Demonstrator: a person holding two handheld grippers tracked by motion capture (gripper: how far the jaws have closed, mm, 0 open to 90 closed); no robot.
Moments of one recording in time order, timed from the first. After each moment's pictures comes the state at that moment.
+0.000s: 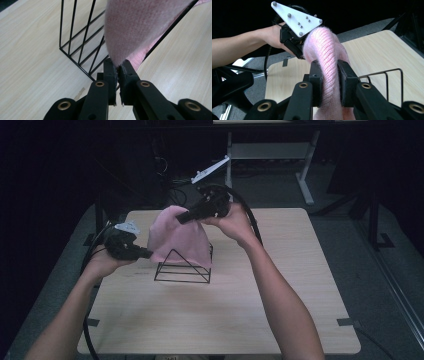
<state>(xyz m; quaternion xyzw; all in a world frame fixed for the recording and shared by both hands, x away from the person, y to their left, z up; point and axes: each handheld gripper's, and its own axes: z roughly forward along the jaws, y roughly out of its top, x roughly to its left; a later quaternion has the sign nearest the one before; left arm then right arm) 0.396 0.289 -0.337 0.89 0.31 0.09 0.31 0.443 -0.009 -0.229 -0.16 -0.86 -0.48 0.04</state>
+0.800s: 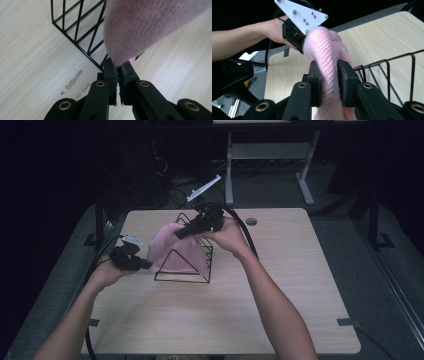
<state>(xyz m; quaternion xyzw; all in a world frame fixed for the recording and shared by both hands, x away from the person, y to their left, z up) 0.395 0.292 -0.380 0.90 0.32 0.08 0.27 0.445 0.006 -0.276 -0.16 -0.87 -0.45 0.07</state>
